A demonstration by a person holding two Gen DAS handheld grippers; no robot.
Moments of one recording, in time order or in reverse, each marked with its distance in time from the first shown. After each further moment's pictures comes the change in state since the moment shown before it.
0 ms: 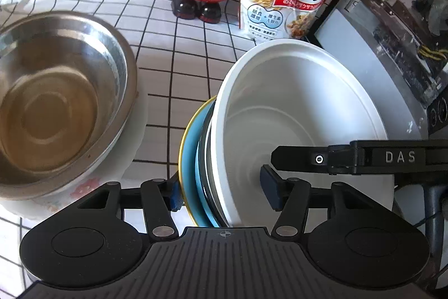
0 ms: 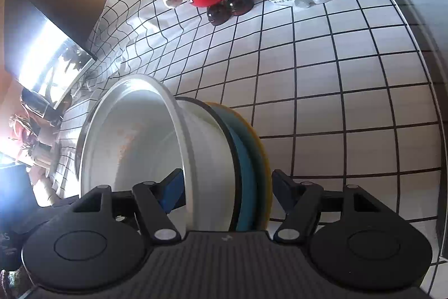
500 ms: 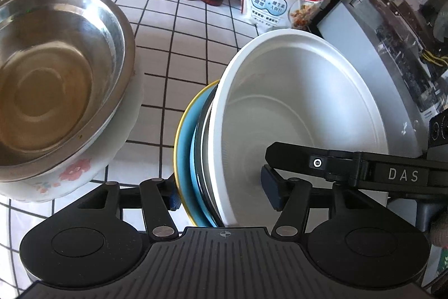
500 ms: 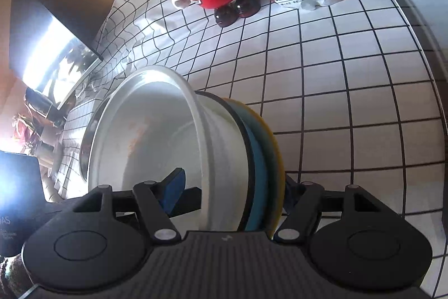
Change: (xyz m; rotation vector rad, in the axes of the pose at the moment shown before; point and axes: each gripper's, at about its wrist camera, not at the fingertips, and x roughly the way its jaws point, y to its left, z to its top) left arm 0.003 0.002 0.001 -0.048 0.079 -0.031; right arm -0.004 0.005 -0.011 -0.002 -0.030 0.001
